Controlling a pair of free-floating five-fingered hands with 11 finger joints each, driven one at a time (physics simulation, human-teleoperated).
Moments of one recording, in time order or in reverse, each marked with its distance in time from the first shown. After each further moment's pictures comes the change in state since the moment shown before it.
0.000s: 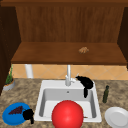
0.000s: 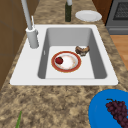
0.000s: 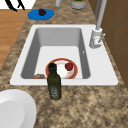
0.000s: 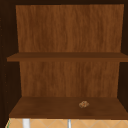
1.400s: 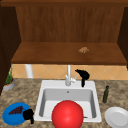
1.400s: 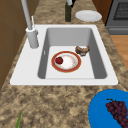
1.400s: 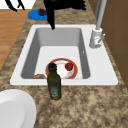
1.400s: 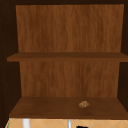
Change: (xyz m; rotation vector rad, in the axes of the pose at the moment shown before) left hand 0.000 0.000 0.000 0.000 0.000 0.000; right hand -0.110 0.085 -0.212 -0.012 -0.003 -0.031
